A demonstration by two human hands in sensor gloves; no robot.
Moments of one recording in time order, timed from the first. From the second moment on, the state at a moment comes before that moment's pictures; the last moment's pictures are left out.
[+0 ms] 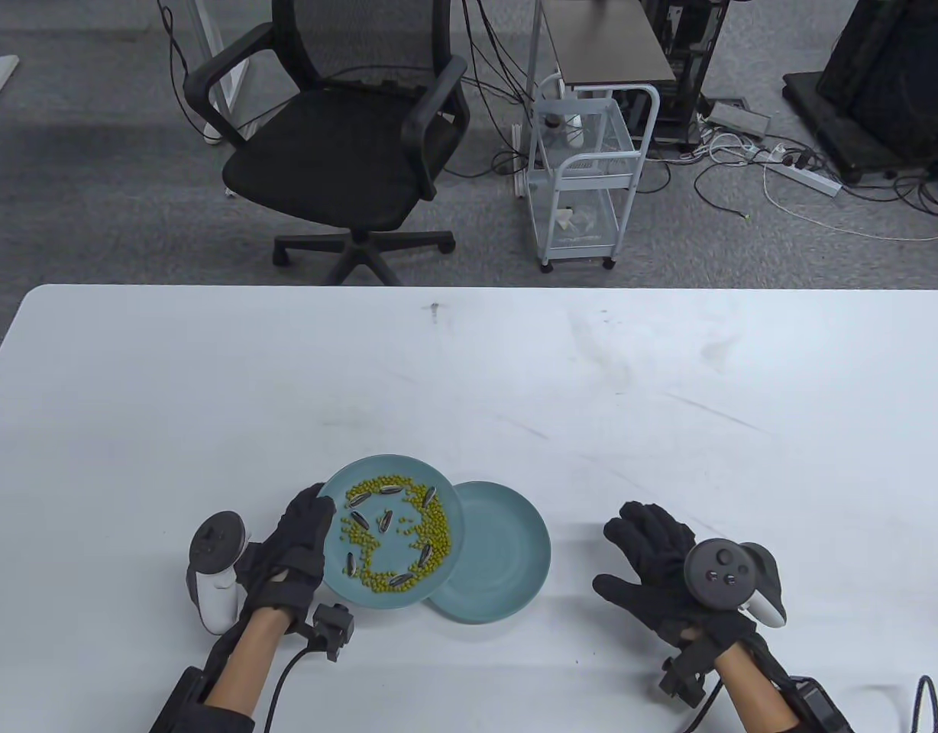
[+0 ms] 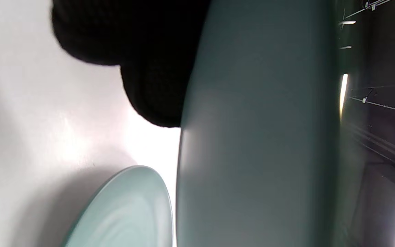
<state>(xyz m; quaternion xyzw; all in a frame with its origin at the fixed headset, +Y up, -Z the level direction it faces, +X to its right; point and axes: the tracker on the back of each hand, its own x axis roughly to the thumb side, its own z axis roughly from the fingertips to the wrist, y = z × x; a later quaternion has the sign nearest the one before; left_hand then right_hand) -0.255 -0.791 -0.273 -0.10 0.04 0.67 0.74 0.233 -0.763 -0.254 0.24 0.09 0.90 0.35</state>
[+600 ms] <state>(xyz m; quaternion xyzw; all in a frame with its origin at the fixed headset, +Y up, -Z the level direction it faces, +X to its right) -0.245 -0.798 -0.271 -0.11 0.04 0.69 0.71 0.090 -0.679 -0.281 0.36 0.07 0.89 0.27</state>
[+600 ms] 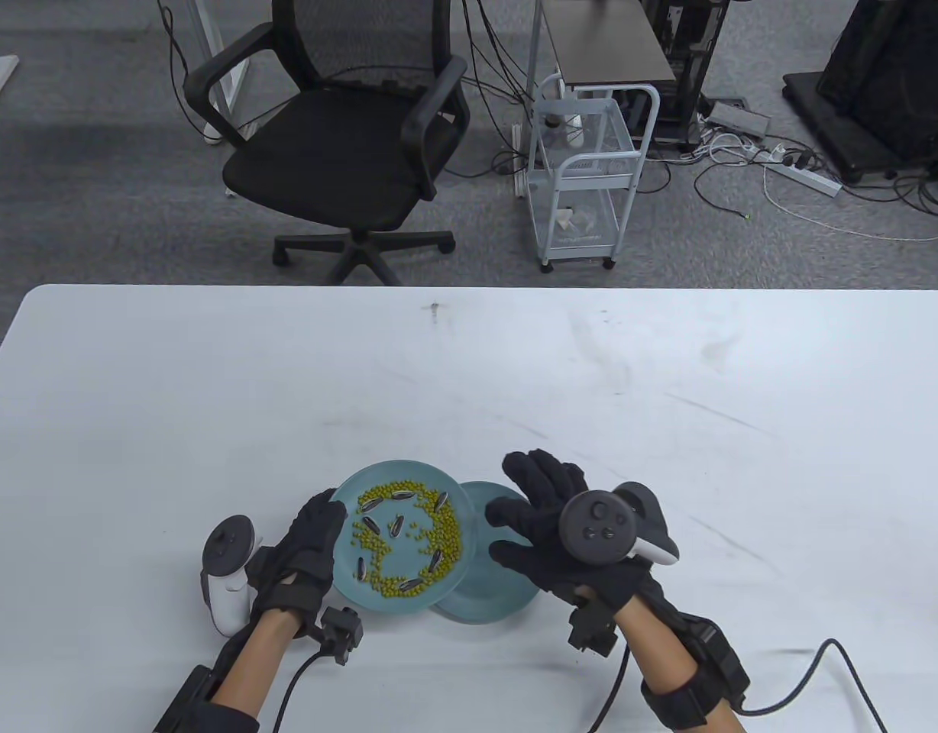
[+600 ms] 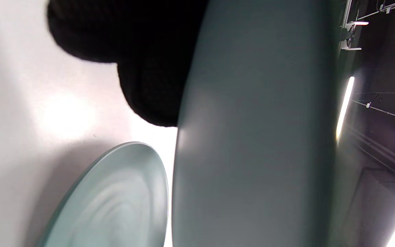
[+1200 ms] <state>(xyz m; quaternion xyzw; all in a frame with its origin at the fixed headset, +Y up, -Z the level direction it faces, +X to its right) -0.237 -0.806 -0.271 -0.13 0.03 0.69 0.71 0.021 -0.693 -0.324 0.32 0.11 0.93 0.10</state>
